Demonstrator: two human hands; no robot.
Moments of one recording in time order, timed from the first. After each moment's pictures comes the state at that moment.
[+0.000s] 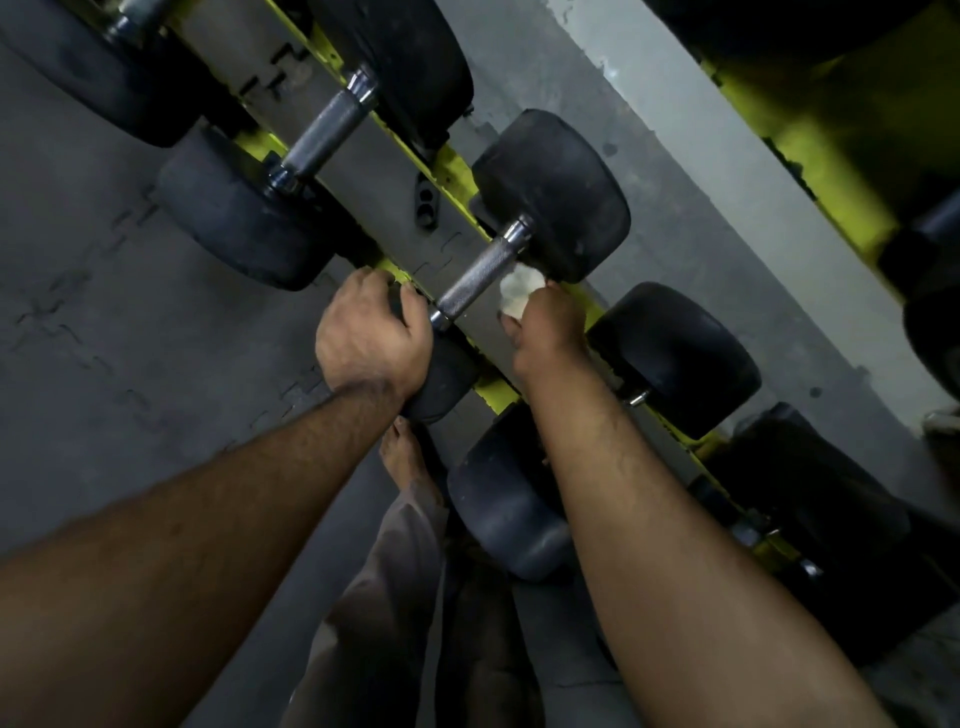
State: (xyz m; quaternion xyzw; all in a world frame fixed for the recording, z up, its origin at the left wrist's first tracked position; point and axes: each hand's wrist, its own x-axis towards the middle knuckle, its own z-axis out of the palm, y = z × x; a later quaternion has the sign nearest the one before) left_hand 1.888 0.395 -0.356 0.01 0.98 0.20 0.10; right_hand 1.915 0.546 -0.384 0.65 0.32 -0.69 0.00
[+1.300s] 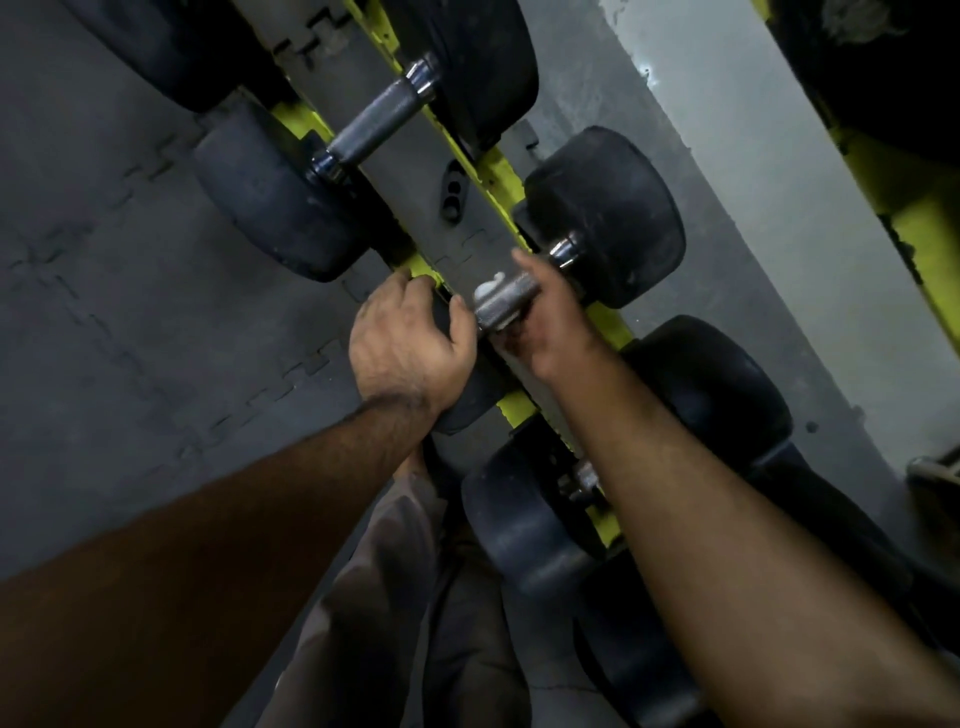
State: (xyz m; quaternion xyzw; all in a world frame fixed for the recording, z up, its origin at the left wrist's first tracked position) left_hand 1.884 0.389 -0.373 0.03 0.97 0.19 0.13; right_hand 1.884 0.534 -0.383 0.52 0.32 -0.77 0.18
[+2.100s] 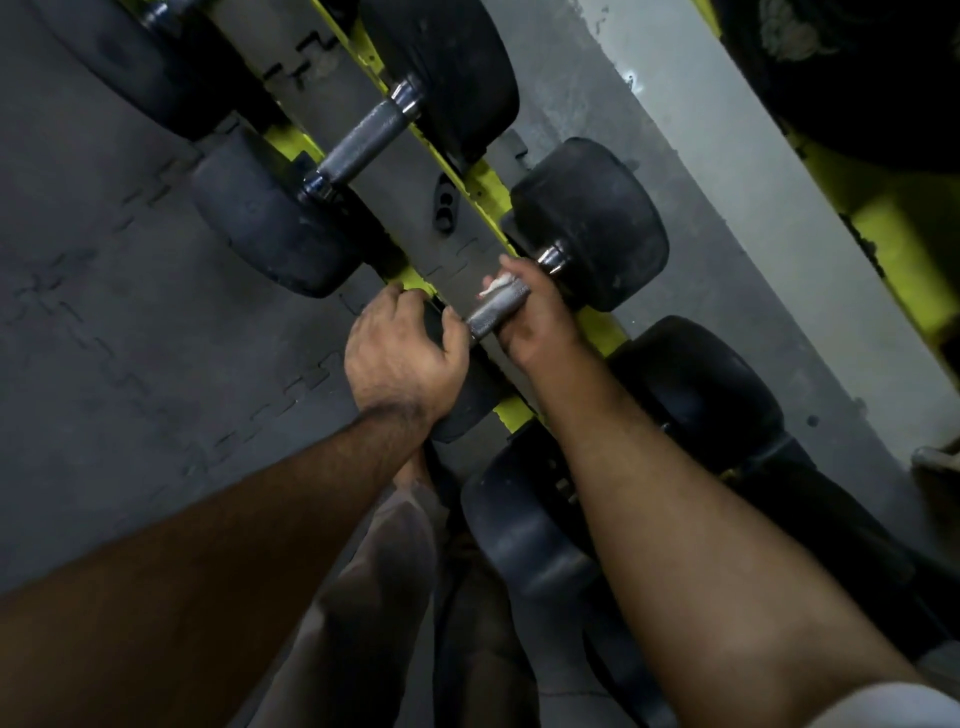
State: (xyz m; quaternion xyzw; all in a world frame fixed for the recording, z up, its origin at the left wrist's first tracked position) left_hand 1.885 0.391 -0.371 0.03 0.97 0.19 0.12; right_hand 1.871 0.529 -0.396 0.54 0.25 -0.80 0.07
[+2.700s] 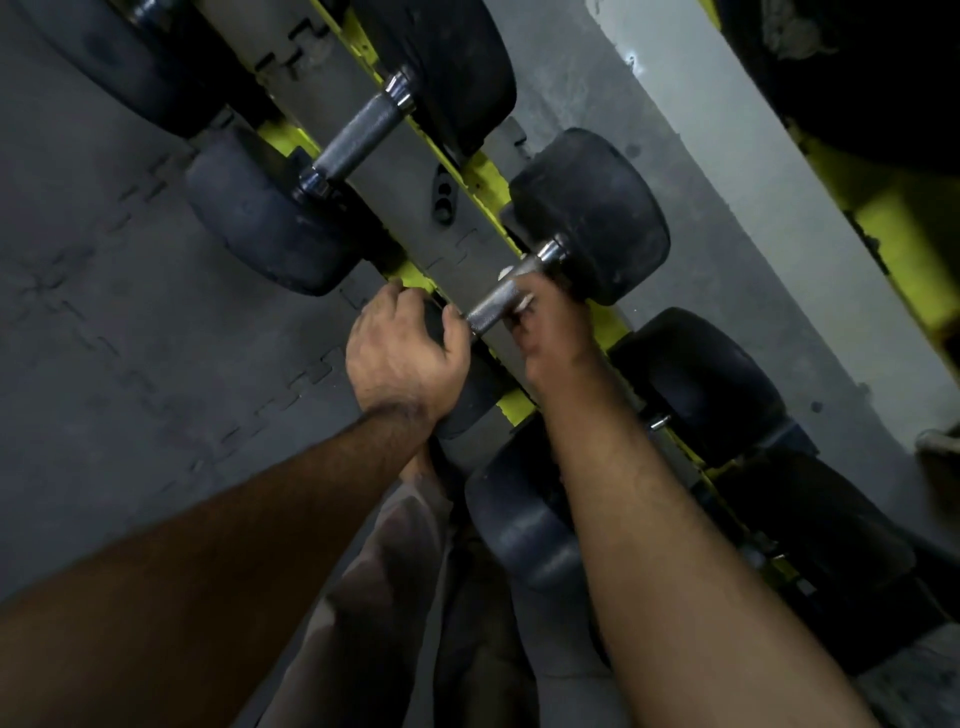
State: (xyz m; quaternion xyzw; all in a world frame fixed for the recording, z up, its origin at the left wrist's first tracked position) left_hand 1.885 0.391 -0.370 0.03 0.97 0.19 0.13; right_hand 1.889 0.531 -0.393 0.59 0.33 -0.73 0.00
